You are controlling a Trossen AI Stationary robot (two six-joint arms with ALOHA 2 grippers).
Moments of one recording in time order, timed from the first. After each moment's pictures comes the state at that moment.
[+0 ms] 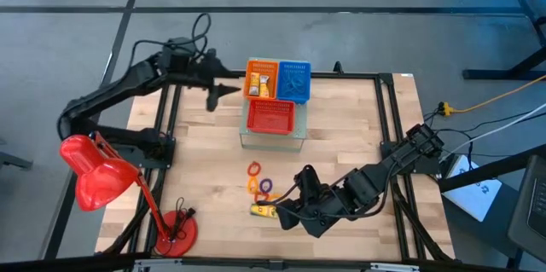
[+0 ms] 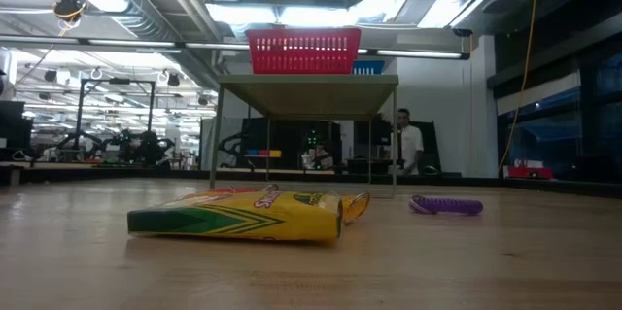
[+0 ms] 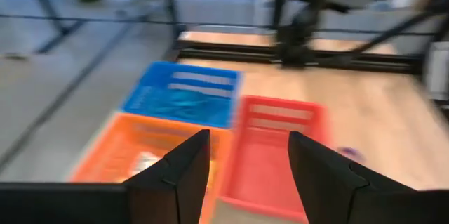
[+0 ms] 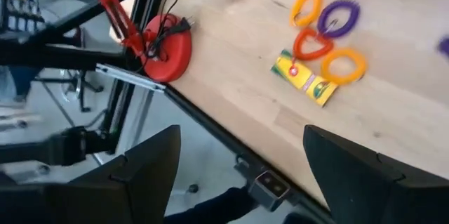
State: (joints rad) left arm 0.52 1.06 1.22 -0.55 0.34 0.19; right arm 0.62 1.90 1.98 -1.02 0.37 1.66
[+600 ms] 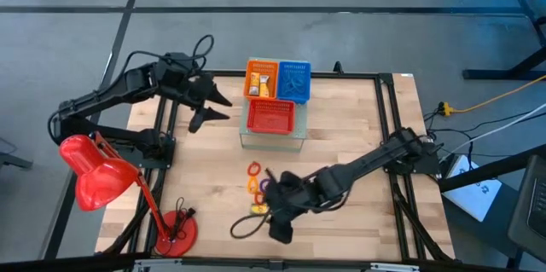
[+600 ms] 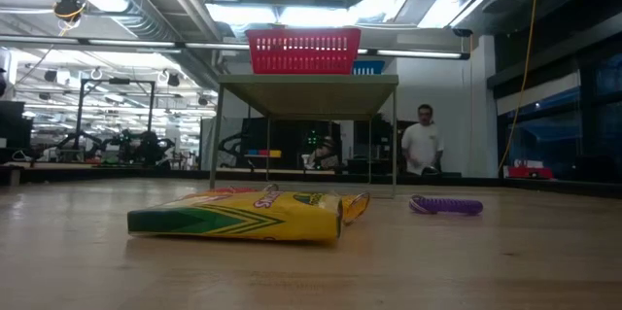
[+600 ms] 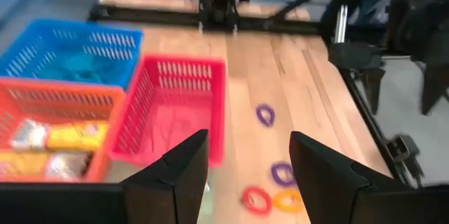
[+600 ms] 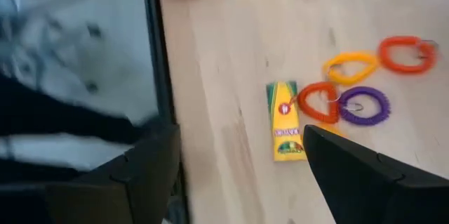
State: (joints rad) left arm 0.36 0.98 1.22 -0.76 0.41 0.13; right arm 0.51 2.05 1.98 -0.89 0.12 0.72
